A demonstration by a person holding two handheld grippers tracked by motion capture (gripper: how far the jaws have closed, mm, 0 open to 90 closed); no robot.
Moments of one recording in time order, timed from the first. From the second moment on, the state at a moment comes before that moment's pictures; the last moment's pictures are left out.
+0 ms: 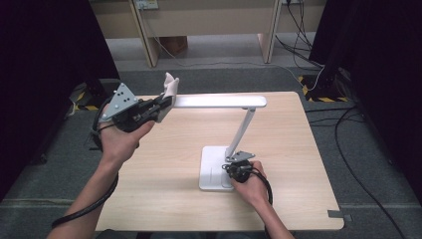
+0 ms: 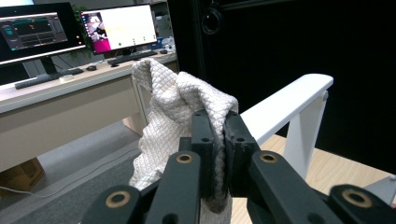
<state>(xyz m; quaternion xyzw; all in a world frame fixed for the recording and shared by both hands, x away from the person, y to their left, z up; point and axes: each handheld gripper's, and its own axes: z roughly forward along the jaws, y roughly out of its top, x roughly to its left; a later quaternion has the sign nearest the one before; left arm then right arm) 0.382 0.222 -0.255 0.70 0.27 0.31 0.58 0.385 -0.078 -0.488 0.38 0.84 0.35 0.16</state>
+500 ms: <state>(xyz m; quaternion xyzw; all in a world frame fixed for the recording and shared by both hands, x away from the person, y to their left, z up) 0.386 0.205 -0.260 0.71 0.26 0.29 0.59 0.385 -0.077 -0.489 0.39 0.84 0.35 0.16</state>
